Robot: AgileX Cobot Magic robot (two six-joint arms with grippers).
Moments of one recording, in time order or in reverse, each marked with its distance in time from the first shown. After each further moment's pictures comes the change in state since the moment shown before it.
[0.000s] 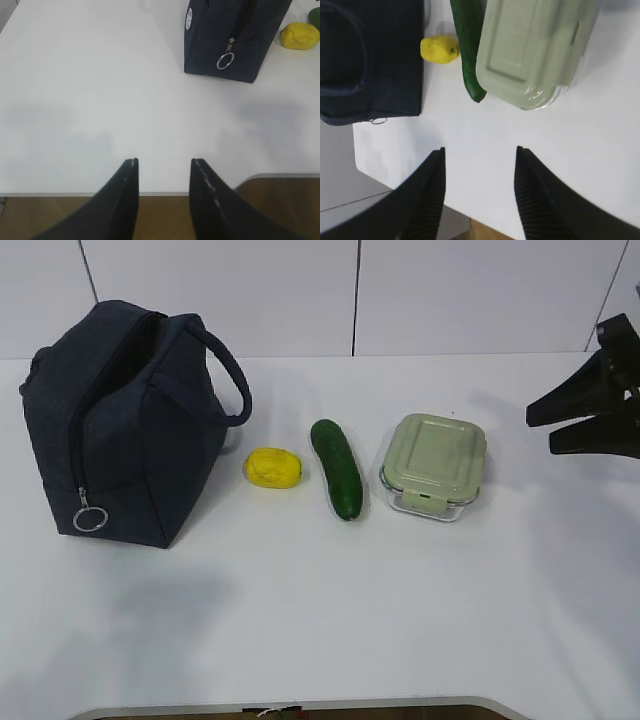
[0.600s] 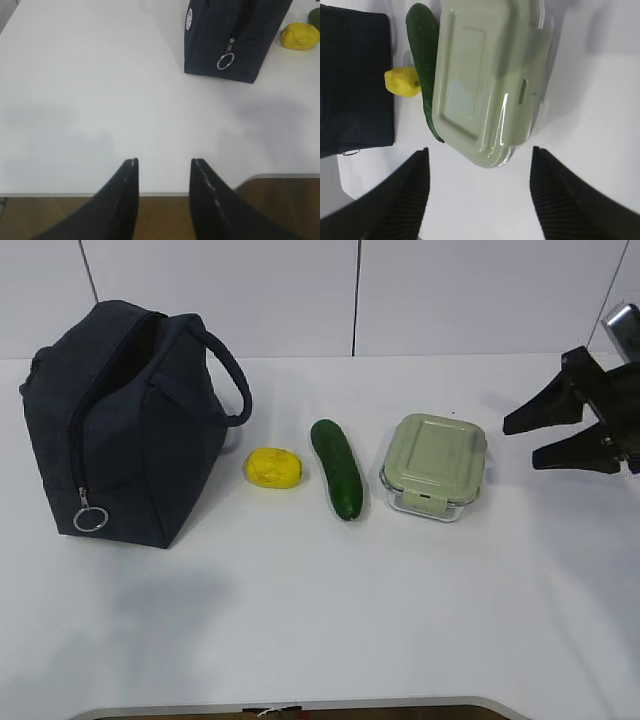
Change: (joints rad) left arm 0.000 0.000 0.000 0.000 0.000 0.000; right arm 0.000 0.198 -0.088 0.027 -0.087 -0.066
